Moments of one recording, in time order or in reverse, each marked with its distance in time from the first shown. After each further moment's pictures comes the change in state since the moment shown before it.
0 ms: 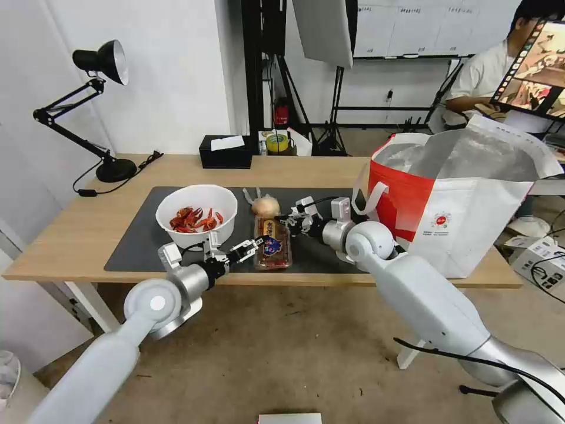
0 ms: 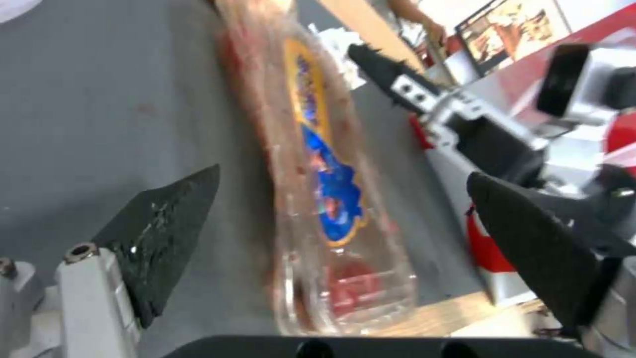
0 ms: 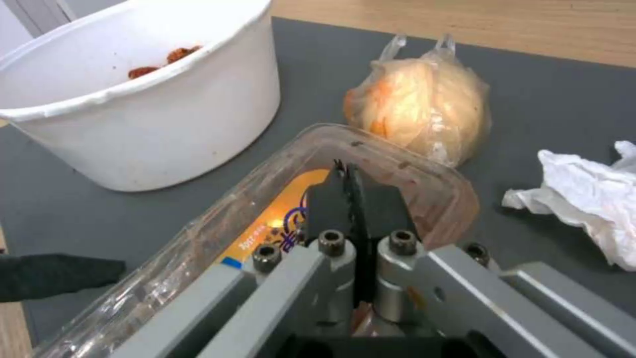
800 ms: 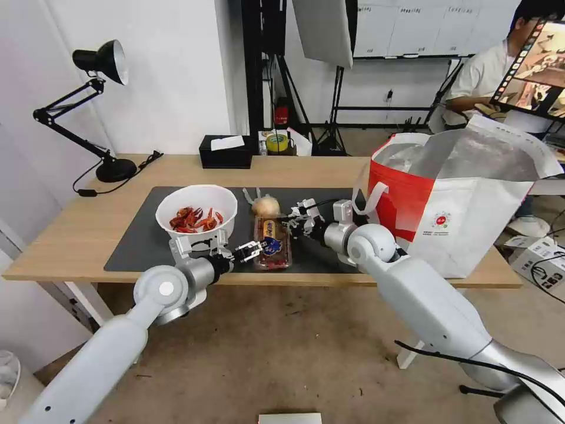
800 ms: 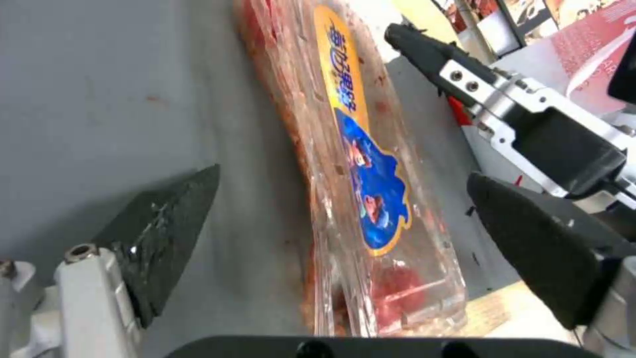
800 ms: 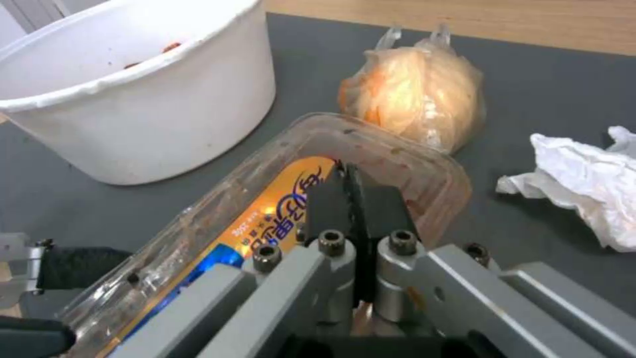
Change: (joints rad) left arm -0.103 -0.003 0.069 0.068 -0.020 0.069 -0.053; right arm -0.016 -0.004 0.010 0.002 -0.002 0.002 -0.002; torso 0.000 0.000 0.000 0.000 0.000
